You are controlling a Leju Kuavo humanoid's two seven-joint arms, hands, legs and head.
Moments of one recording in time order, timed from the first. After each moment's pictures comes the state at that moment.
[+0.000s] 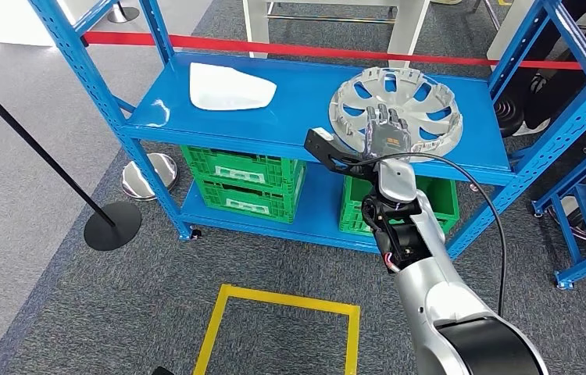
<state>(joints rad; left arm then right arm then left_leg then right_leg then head) -0.07 -0.07 0.15 -0.15 -0.90 0.14 0.21 -0.89 0.22 0.12 -0.26 1.43 -0.12 0.04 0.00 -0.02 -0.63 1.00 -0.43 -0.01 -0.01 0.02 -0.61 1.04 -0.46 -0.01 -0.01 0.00</state>
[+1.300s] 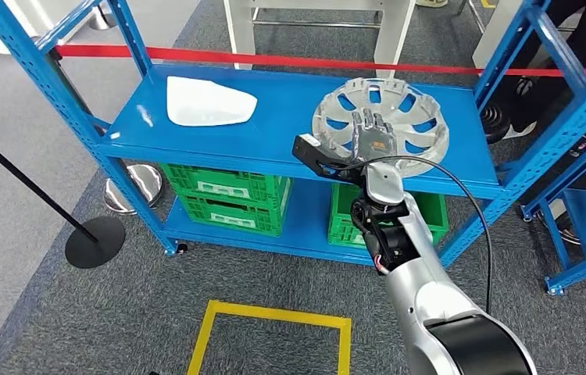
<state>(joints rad) -0.07 -0.06 0.16 -0.15 -0.90 0.14 0.22 -0.87 0.23 0.12 -0.26 1.44 -0.12 0.03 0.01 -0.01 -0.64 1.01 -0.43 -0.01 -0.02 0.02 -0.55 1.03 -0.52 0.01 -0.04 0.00</state>
